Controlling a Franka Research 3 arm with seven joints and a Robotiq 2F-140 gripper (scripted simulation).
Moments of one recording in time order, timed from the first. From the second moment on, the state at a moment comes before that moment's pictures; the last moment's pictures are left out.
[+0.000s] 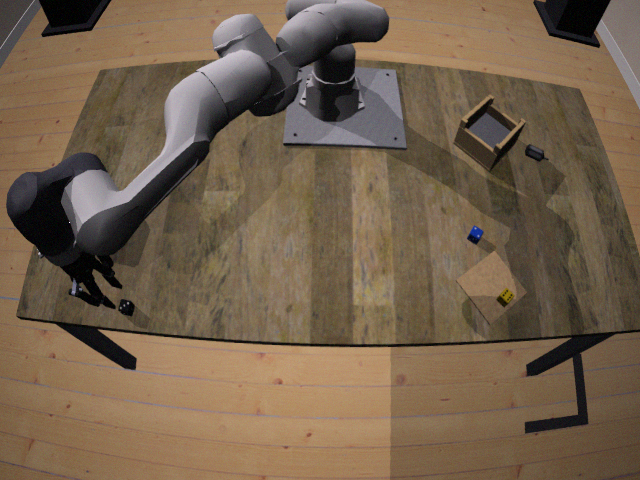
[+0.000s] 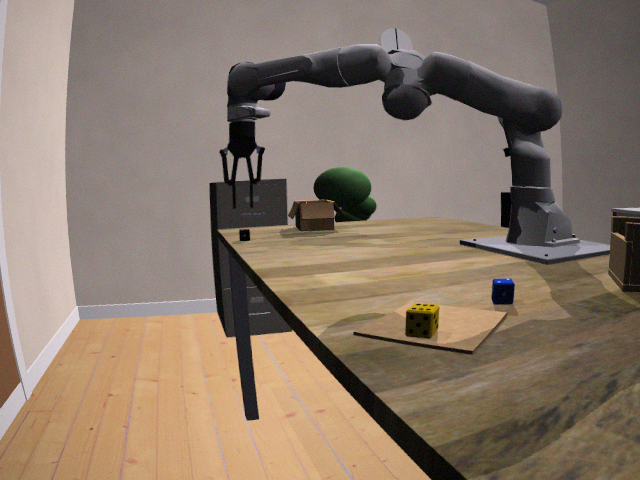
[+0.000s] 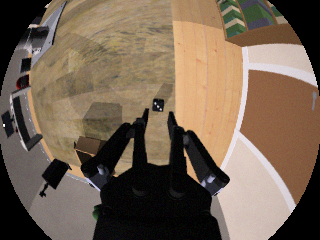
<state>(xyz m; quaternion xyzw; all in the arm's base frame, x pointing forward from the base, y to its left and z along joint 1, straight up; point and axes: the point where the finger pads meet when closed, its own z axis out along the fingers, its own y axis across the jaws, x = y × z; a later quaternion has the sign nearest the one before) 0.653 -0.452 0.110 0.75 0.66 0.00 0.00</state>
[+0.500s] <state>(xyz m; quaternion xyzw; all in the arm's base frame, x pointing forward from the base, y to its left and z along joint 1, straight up) 0.651 -0.453 0.102 0.76 0.66 0.00 0.00</state>
